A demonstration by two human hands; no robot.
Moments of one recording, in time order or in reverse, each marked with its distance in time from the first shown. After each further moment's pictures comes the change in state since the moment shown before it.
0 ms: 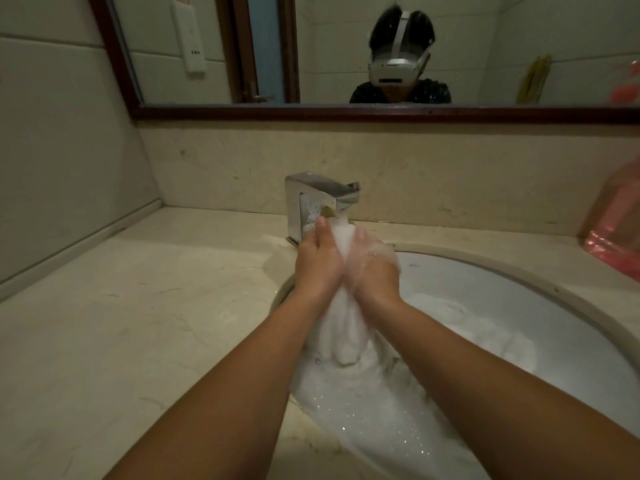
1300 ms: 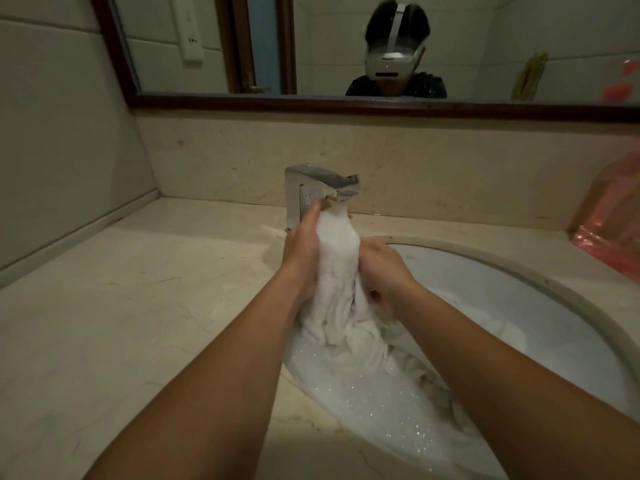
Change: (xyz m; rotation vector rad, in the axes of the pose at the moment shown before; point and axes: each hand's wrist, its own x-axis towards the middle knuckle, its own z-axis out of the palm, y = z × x) left_hand 0.019 -0.002 -0.020 -0.349 -0.174 -0.221; right_hand 0.008 0.029 -0.006 0.514 -0.182 0.343
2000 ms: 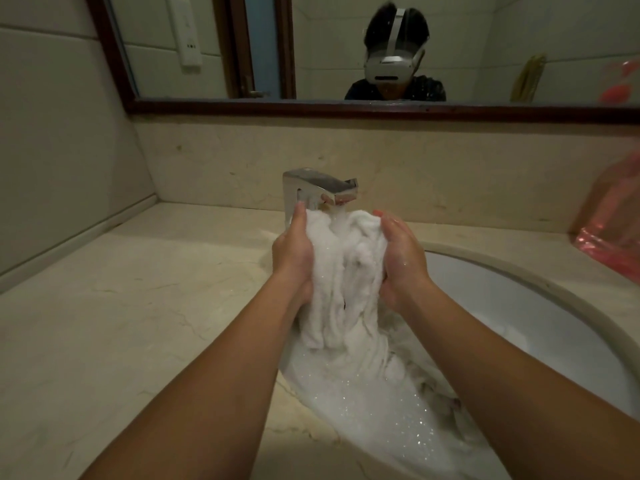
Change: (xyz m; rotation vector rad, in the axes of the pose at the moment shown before) left_hand 0.011 -0.003 -0.008 -0.086 0.111 -0.043; right_hand 0.000 -0.018 -0.010 0.488 0.086 -0.122
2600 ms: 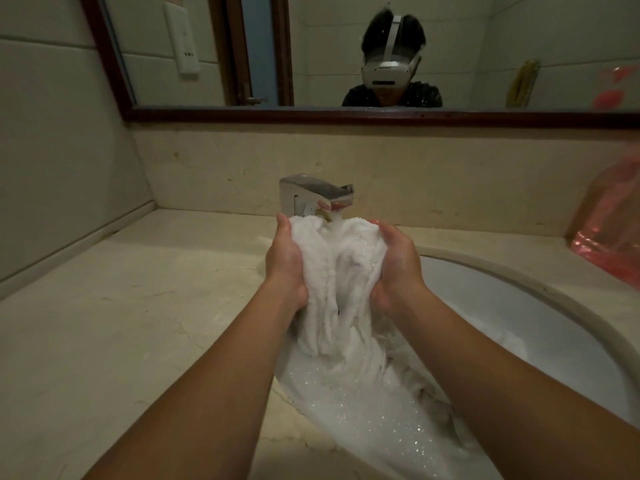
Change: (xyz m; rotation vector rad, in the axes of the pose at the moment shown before) left_hand 0.011 0.000 -0.003 -0.168 -0.094 -0.083; right_hand 0.001 0.001 0.000 0.177 -0.039 0.180
